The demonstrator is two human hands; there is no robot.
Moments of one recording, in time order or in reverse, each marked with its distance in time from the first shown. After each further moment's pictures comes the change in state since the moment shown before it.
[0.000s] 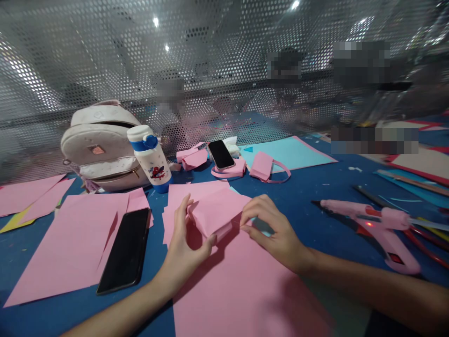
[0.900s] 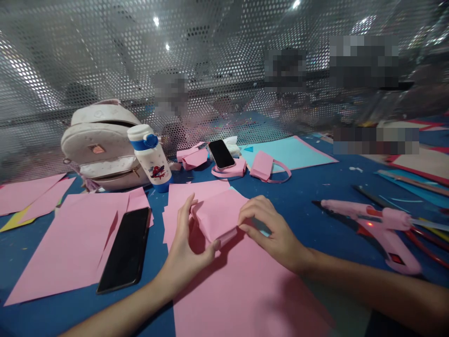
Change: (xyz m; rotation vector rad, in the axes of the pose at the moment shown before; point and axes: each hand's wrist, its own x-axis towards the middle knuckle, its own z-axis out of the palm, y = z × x) left_hand -0.003 0.000 0.000 -0.046 -0.076 0.028; right_hand 0.000 0.002 0.002 -0.029 -0.051 0.013
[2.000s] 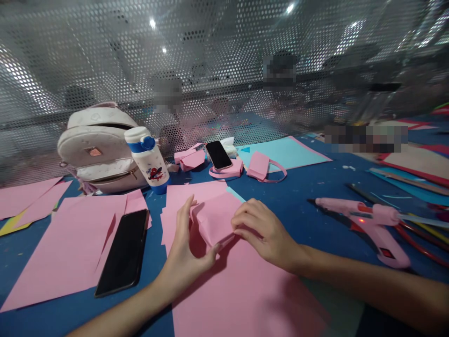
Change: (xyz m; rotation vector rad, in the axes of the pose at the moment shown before) left_hand -0.002 0.004 0.001 0.110 -0.019 0.055; right_hand 0.000 -0.002 0.003 -0.085 -0.061 -0.086
